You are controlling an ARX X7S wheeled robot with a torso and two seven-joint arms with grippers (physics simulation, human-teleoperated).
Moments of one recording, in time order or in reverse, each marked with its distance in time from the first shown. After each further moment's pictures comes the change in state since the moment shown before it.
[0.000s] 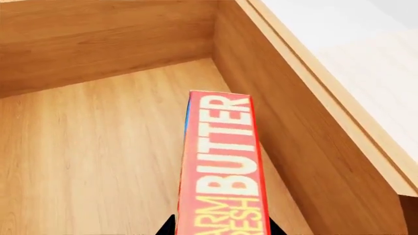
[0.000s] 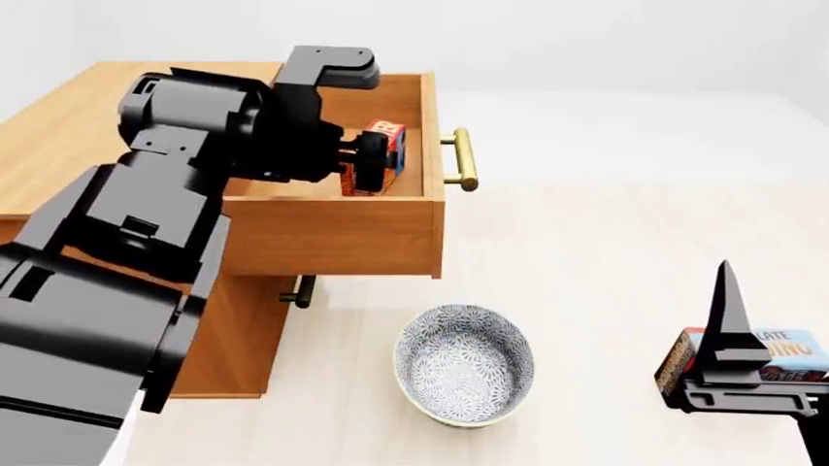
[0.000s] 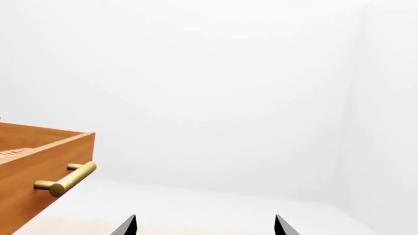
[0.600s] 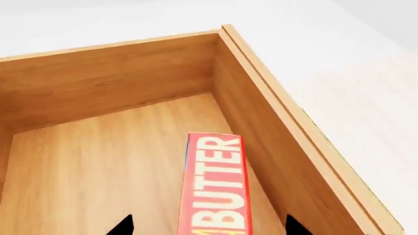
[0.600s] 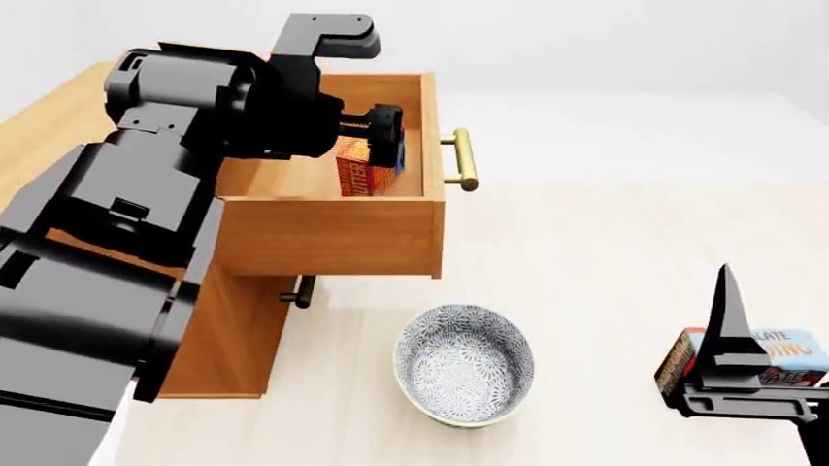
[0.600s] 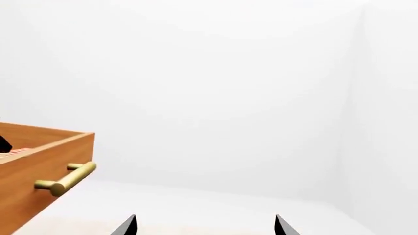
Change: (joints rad) left arm -0.049 0.004 0.022 -0.013 -0.064 0.037 -0.042; right arm -0.012 0.000 -0.001 -0.012 -0.019 0.005 0.023
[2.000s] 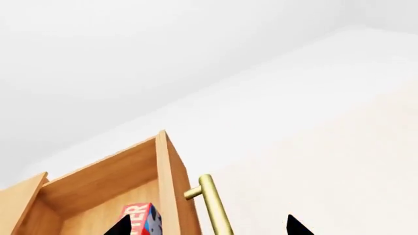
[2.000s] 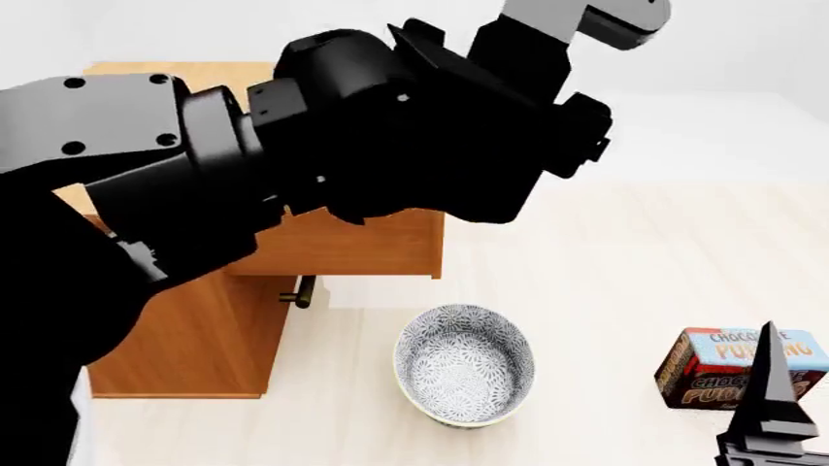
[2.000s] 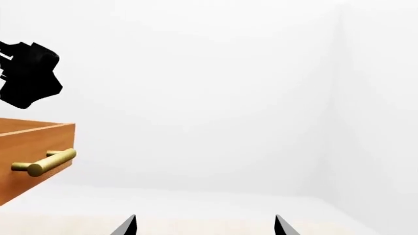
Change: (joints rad) left arm -0.191 0.001 0.945 0.932 -1.327 0.332 -1.283; right arm -0.157 0.000 -0.136 0.205 -0.257 -0.316 0.170
